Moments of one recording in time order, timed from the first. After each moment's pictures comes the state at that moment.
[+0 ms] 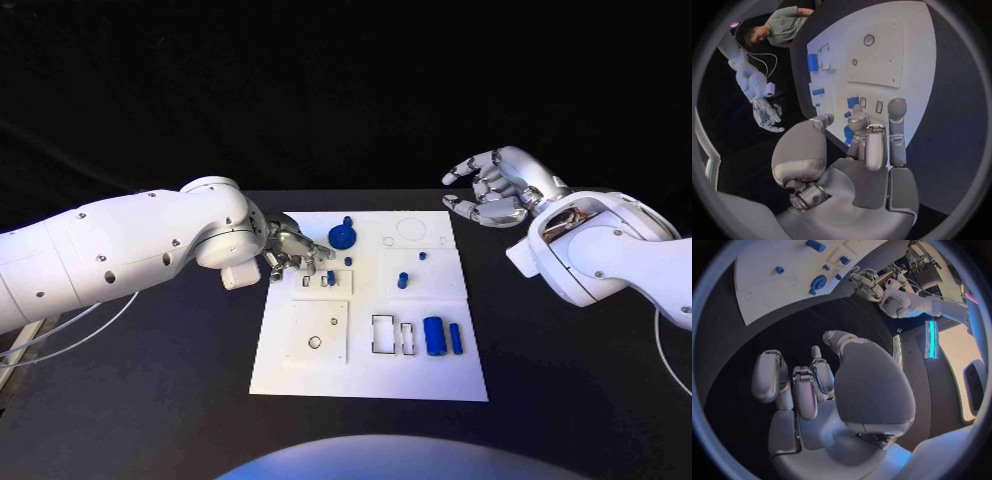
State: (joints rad) left arm 1.29 -0.79 -0.06 1.49 -0.77 0.17 -0.64; left_hand 0.82 -0.14 0.34 0.30 0.41 0.77 0.06 0.71 0.85 1.27 -0.02 1.14 0.97 1.47 -0.07 1.53 1.31 0.15 1.12 0.04 1.10 0.85; right arm 1.35 -0.97 -0.15 1.73 -1.05 -0.62 -0.15; right_hand 1.39 -0.27 0.50 0.25 0.38 0.84 0.15 0.28 0.37 1.34 0.07 1.38 1.27 1.47 0.00 1.57 1.31 0.07 1.40 0.10 1.21 1.31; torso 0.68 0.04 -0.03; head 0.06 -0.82
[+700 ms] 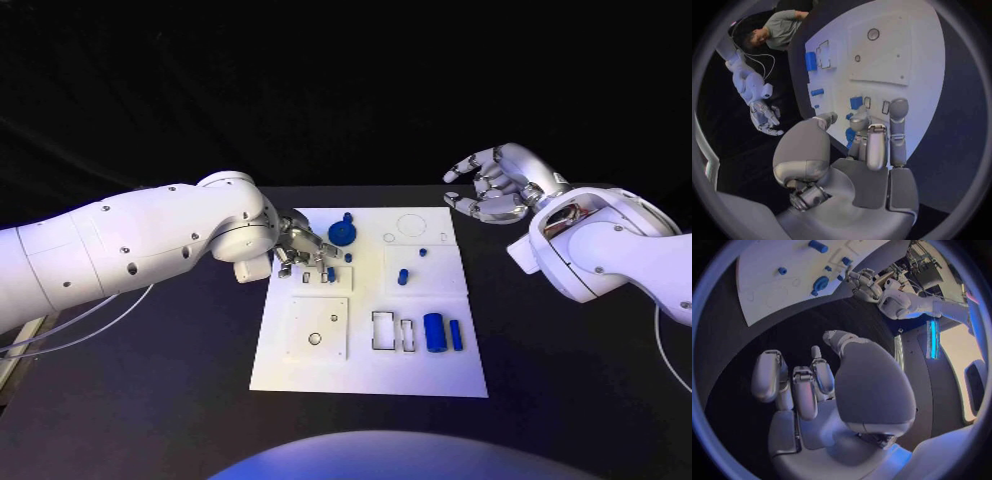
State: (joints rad) left arm 1.29 -0.73 -0.07 1.45 -0.78 0.17 -0.65; left_hand 0.90 -0.12 0.33 0.29 0.41 0.73 0.10 0.56 0.67 1.27 0.01 1.14 0.96 1.46 -0.05 1.53 1.31 0.15 1.13 0.06 1.09 0.87; right arm 1.35 -0.96 -0.15 1.73 -1.05 -0.61 -0.16; right_hand 1.38 -0.27 0.50 0.25 0.39 0.84 0.15 0.28 0.37 1.34 0.07 1.38 1.27 1.47 0.00 1.57 1.31 0.07 1.40 0.10 1.20 1.31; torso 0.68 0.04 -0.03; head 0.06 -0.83
